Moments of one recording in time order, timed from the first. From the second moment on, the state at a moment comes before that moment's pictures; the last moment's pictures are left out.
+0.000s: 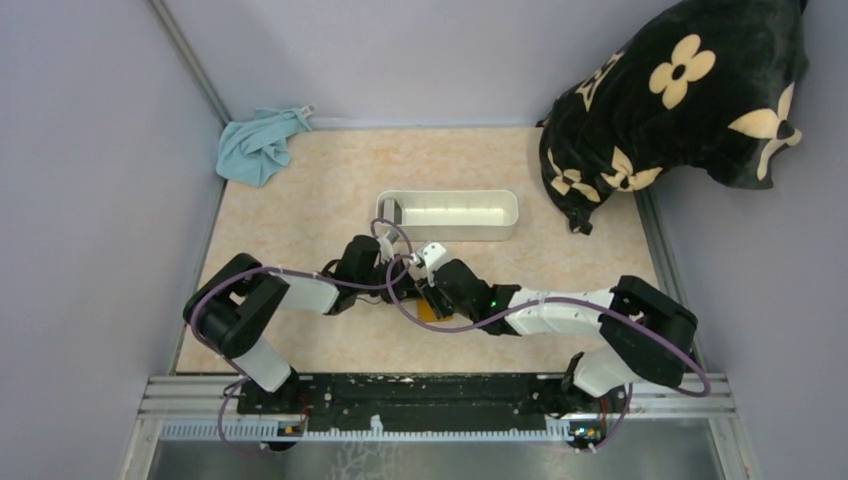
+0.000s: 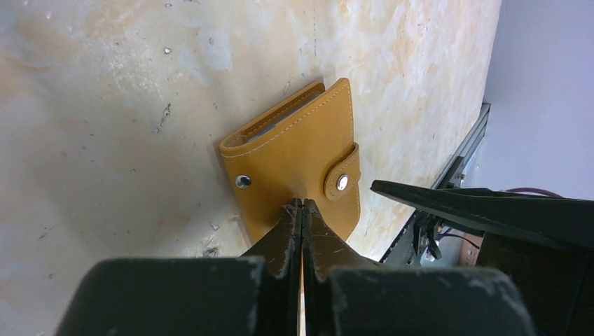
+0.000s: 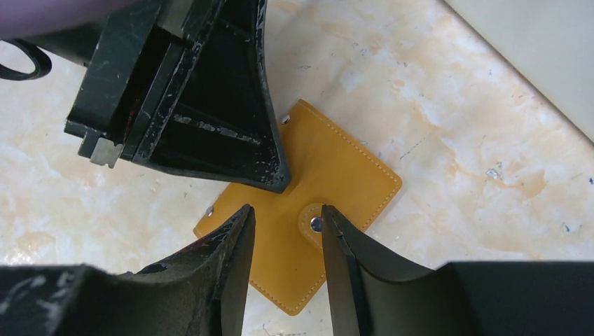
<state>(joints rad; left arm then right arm) -0.65 1.64 0.51 0.49 0.42 -0.87 1.05 1.42 0.64 0.12 0.24 0.16</state>
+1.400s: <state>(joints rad) -0.65 1.64 0.54 0.46 0.40 -0.85 0.98 1.55 0.69 0.09 0.29 0.26</state>
